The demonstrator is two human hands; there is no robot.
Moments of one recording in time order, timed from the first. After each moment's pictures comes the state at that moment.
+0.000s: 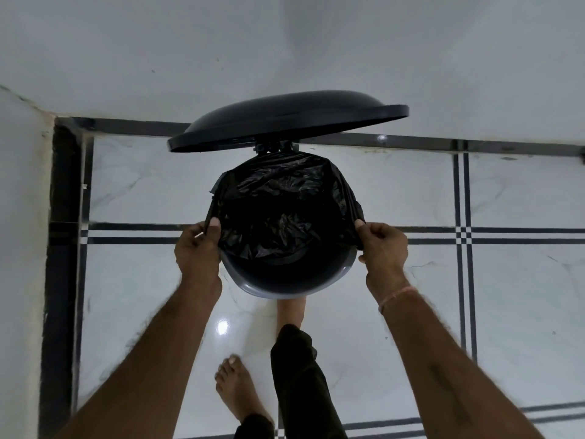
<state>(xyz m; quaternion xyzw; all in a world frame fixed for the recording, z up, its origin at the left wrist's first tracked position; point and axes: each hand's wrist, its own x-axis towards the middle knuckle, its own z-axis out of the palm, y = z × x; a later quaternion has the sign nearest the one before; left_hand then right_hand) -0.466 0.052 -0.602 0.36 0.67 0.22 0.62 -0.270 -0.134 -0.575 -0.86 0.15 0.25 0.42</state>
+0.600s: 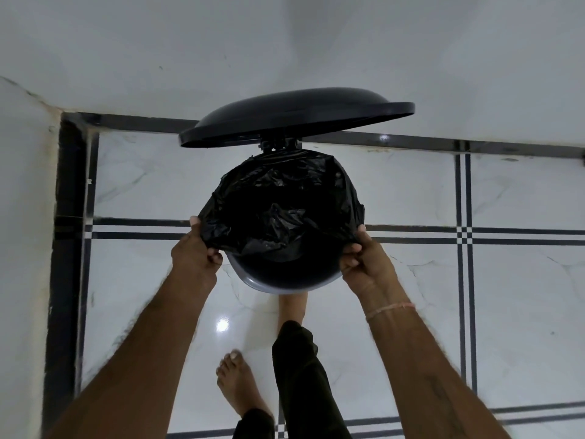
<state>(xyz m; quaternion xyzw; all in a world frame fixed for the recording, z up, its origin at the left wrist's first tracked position) -0.474 0.072 -0.587 0.18 0.71 0.15 0.66 -0.294 -0.125 -0.568 -0.48 0.40 0.40 0.67</state>
